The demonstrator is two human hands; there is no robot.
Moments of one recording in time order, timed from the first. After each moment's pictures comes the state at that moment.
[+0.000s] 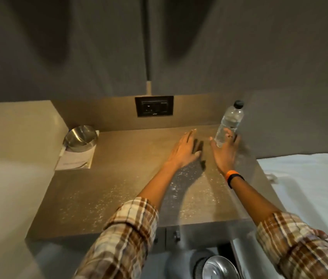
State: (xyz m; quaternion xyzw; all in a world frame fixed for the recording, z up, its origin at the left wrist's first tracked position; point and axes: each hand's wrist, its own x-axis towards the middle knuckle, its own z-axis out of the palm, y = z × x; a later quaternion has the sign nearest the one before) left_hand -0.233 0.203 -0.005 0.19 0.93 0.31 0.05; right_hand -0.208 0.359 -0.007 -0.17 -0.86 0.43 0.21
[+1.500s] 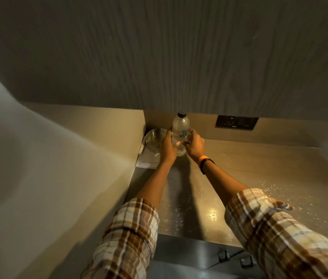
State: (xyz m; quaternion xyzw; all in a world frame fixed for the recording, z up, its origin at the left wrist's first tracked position) left_hand -0.228 -0.097 0.025 -0.12 0.79 0.59 -0.10; right_hand -0.258 0.002 0.028 0.02 -0.86 0.52 -0.03
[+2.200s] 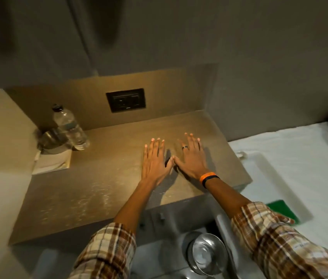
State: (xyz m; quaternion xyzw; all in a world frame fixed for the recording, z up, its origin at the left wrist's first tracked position) left_hand -0.142 0.188 -0.049 0.17 0.97 0.15 -0.04; right_hand -0.128 0.355 -0.027 0.01 -0.99 0.12 0.03
